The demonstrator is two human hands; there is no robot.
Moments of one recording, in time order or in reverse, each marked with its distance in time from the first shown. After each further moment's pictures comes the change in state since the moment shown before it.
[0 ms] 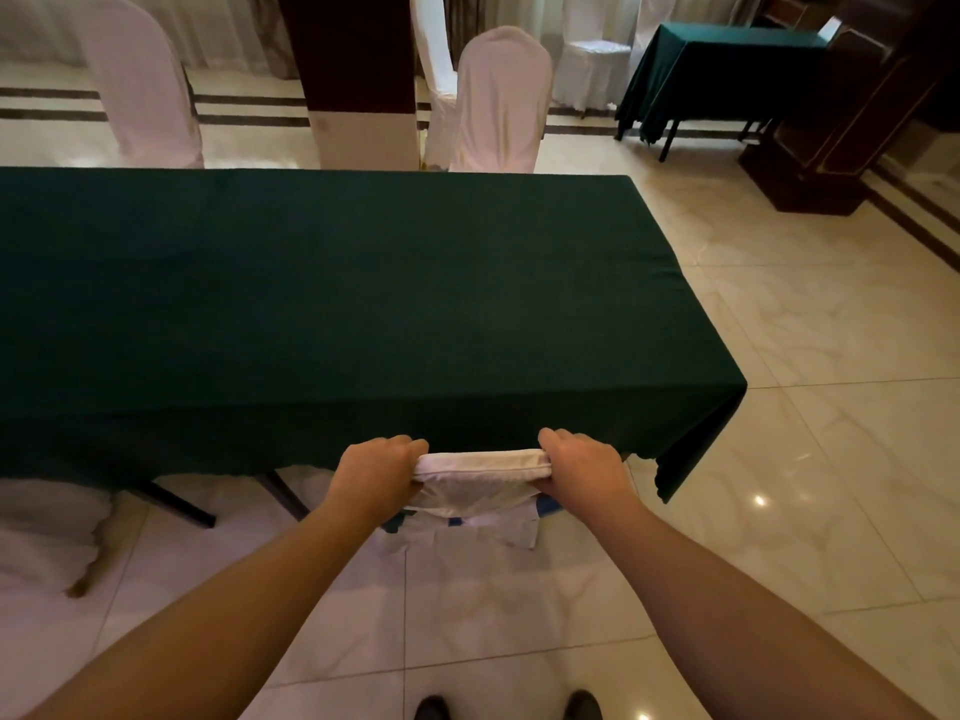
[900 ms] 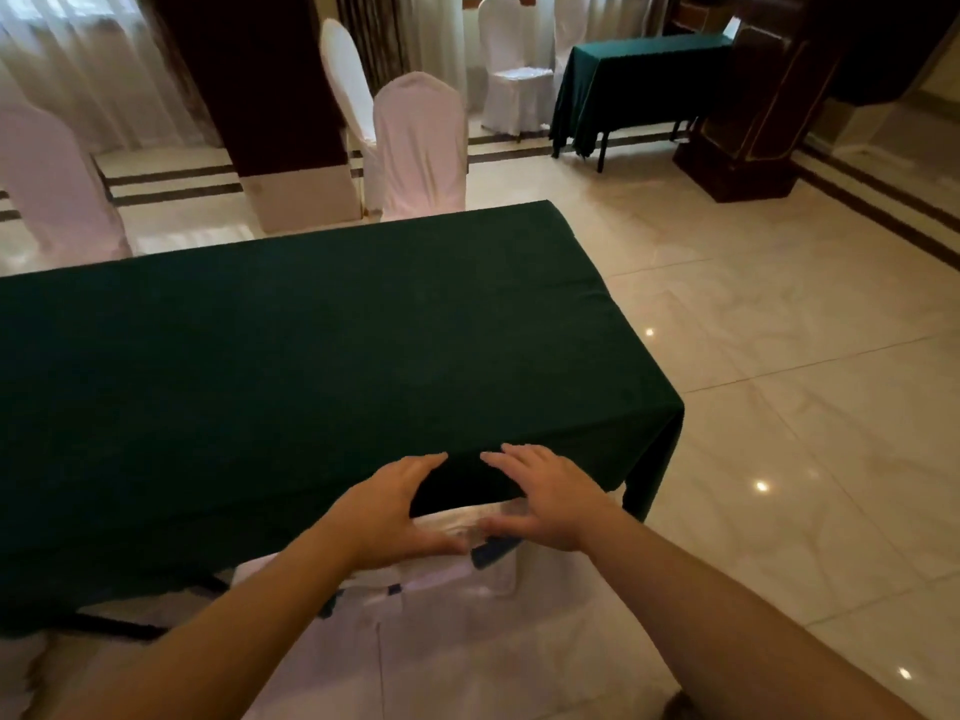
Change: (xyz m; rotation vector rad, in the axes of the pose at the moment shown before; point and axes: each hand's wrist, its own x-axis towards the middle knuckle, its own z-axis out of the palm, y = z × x) left_hand 0.103 0.115 -0.066 -0.379 -0.175 0.079; right_hand 0.023 0.118 -0.032 0.309 -0.042 -0.176
